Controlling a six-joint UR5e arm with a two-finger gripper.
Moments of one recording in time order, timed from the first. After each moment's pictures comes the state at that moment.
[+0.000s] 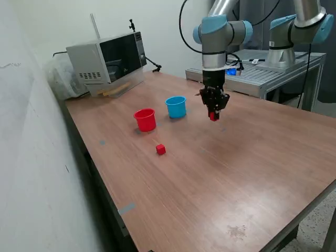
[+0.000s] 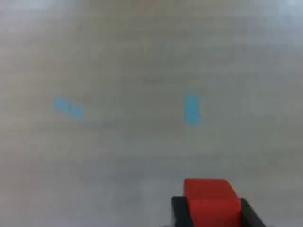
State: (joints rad) arm 0.03 -1.01 1.71 -2.42 -1.54 3.25
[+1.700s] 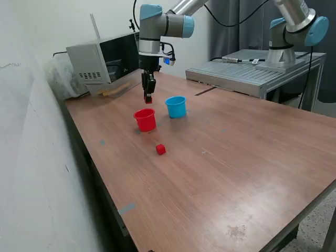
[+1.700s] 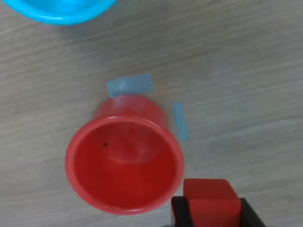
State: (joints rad) arm -0.22 -0.85 1.32 -2.31 -1.57 3.17
